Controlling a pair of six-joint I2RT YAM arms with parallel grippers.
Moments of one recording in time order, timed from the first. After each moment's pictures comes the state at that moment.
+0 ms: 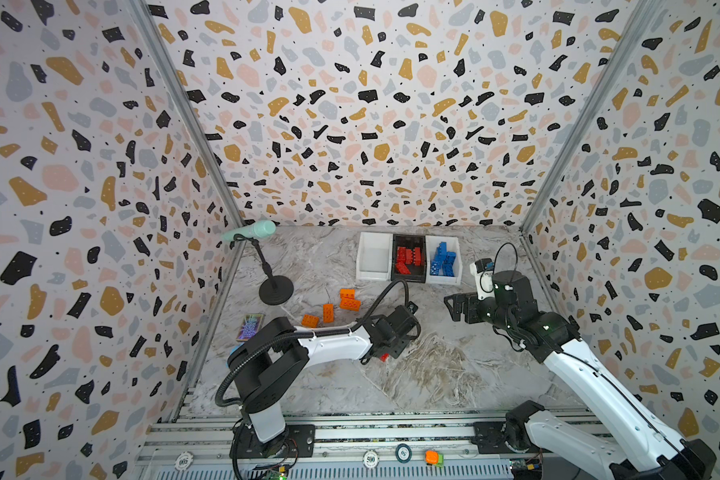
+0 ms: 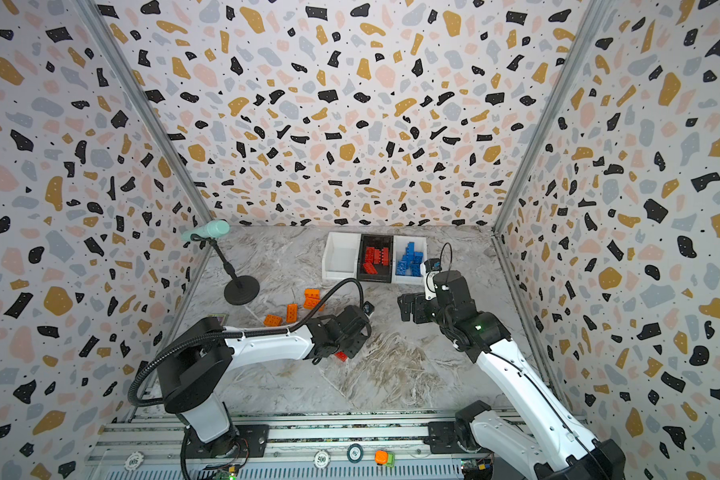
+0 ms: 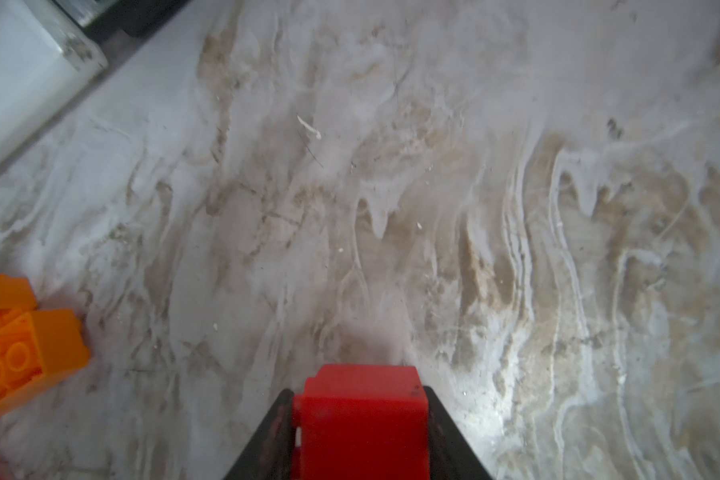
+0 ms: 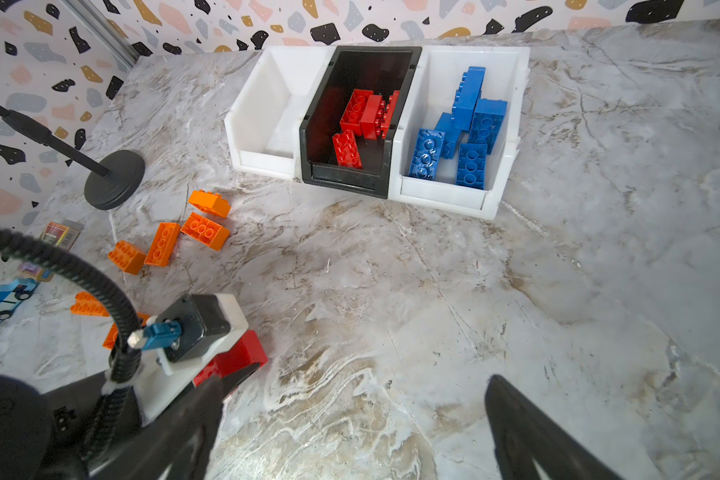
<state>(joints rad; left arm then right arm) -0.97 1.74 1.03 -0.29 -0.25 -0.16 0.45 0.94 0.91 -0.61 -0.03 0.27</state>
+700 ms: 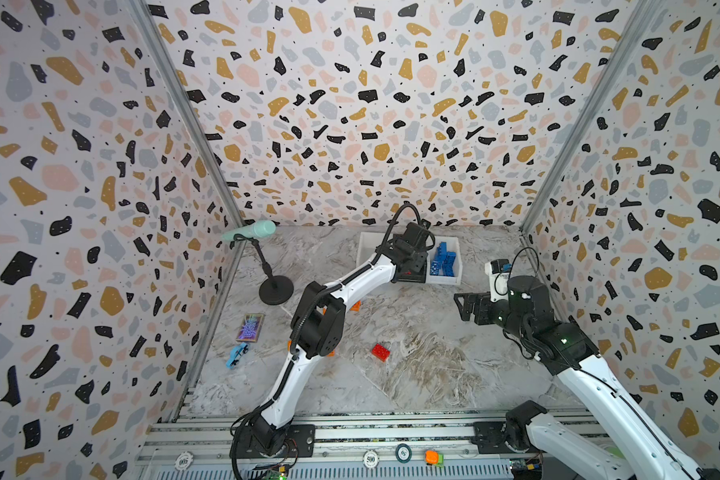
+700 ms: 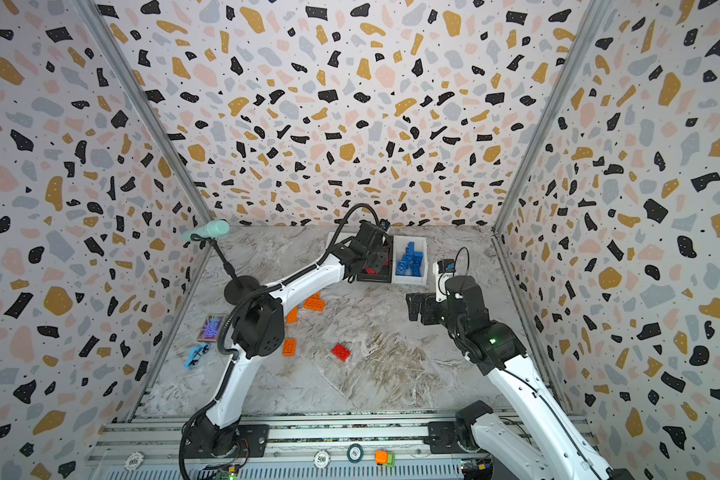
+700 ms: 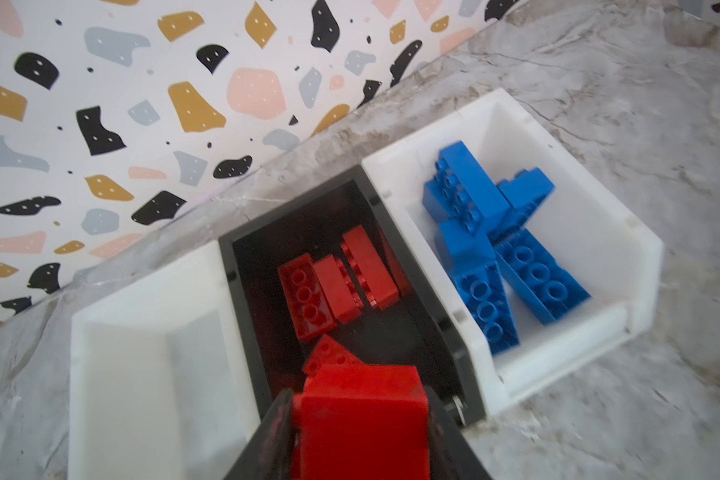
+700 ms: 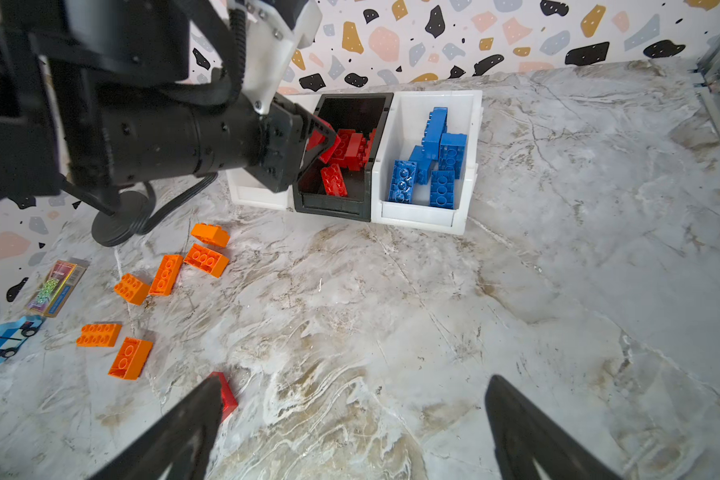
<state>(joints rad) -0.73 2.36 2.15 -0.51 -0.26 0.00 0.44 0.85 0.91 -0.64 0.02 0.30</state>
